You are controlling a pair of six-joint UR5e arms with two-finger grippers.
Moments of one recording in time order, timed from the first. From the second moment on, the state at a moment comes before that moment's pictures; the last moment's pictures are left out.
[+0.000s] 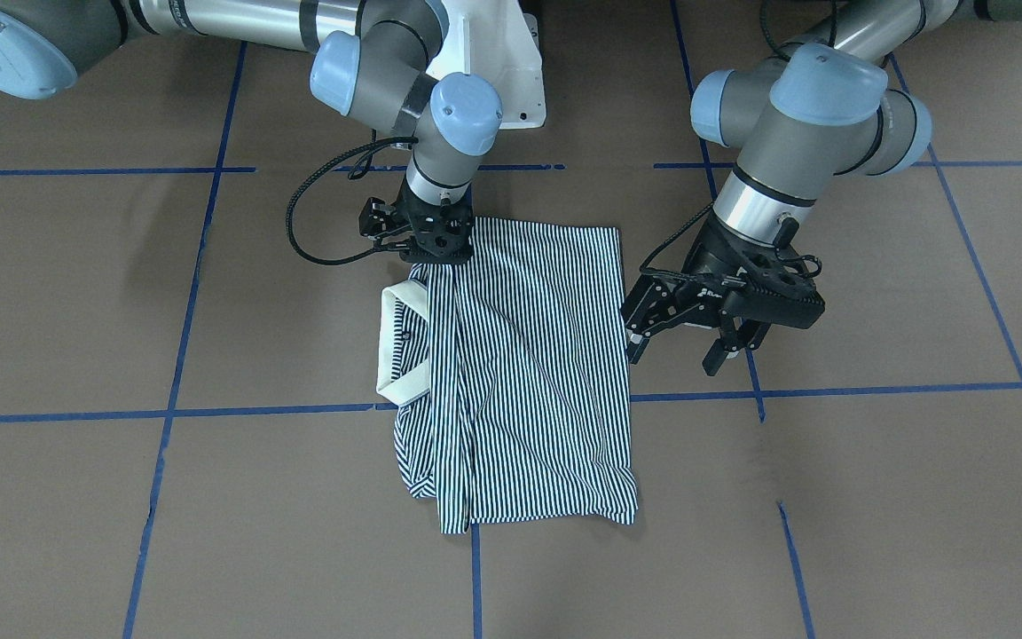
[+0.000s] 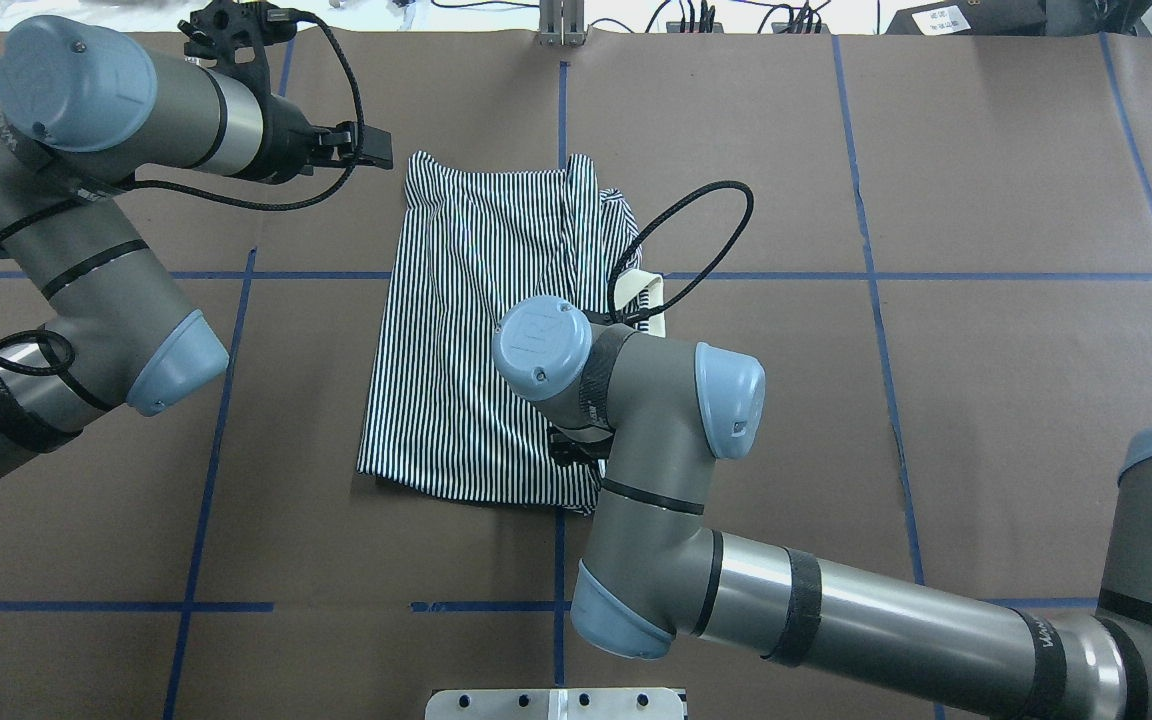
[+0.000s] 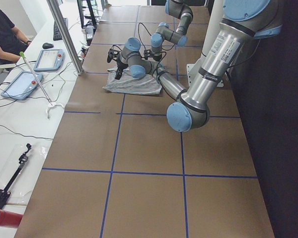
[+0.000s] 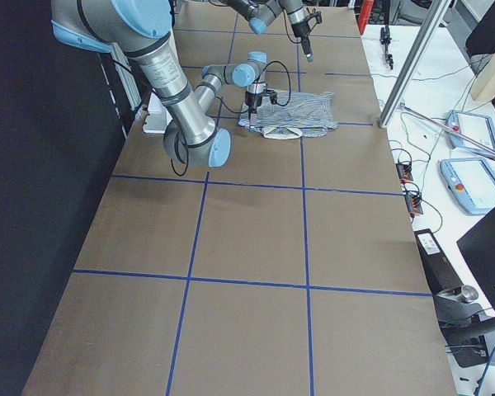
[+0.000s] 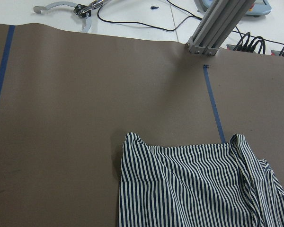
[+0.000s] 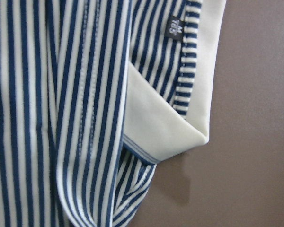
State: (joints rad) left arm -0.84 -2.10 -1.66 -2.09 -1.85 -1.10; right arm 0.41 -0.77 1.54 -1.93 1.80 1.11
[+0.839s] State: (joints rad) left arm -0.84 -2.11 -1.67 -2.09 -1.85 -1.10; right arm 0.42 -0.89 1.84 -2.08 1.78 1.03
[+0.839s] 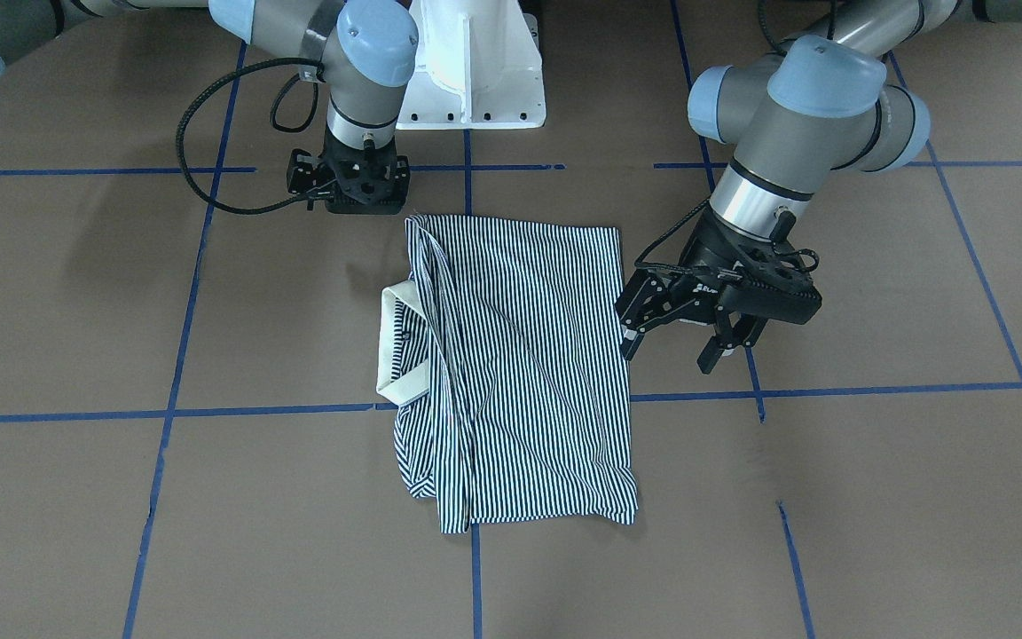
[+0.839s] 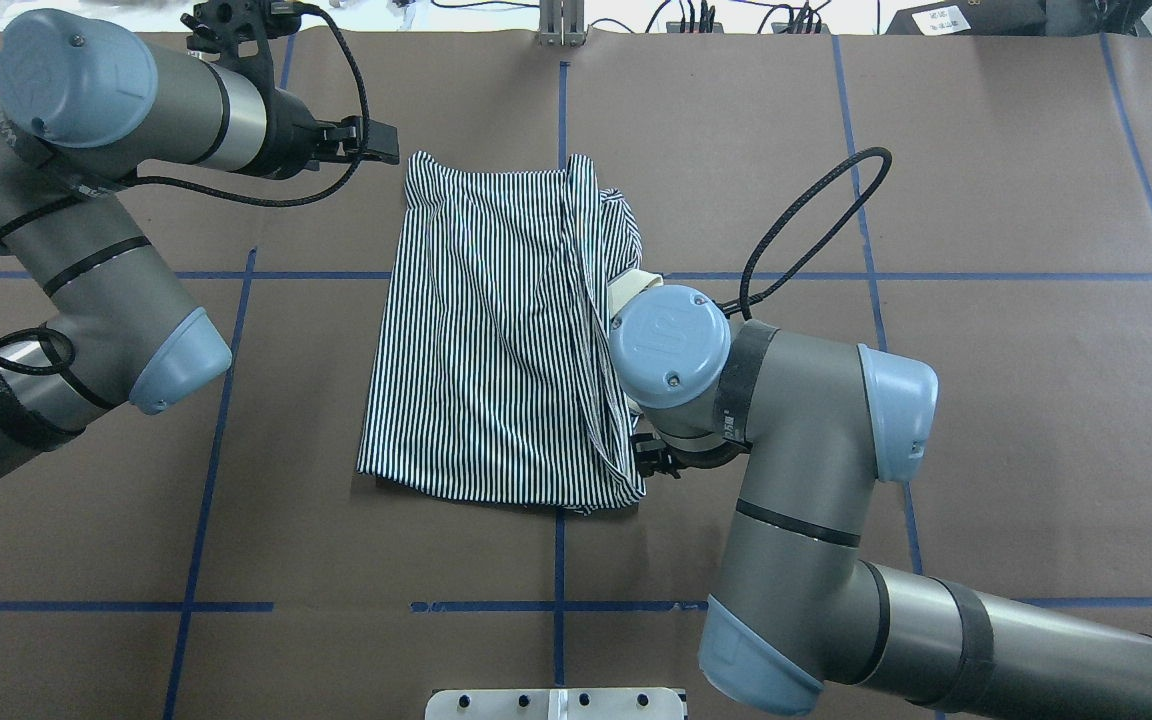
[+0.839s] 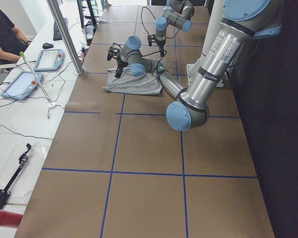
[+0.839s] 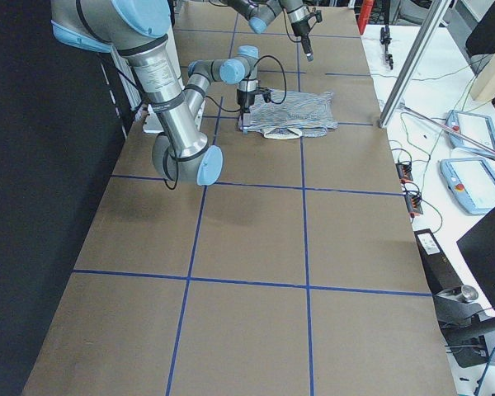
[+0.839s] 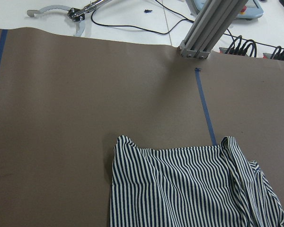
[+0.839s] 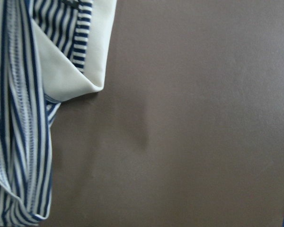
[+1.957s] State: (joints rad) left arm -0.84 -2.10 -1.67 -2.09 -1.85 -1.10; right arm 0.41 -0.73 1.54 -1.95 1.77 1.01
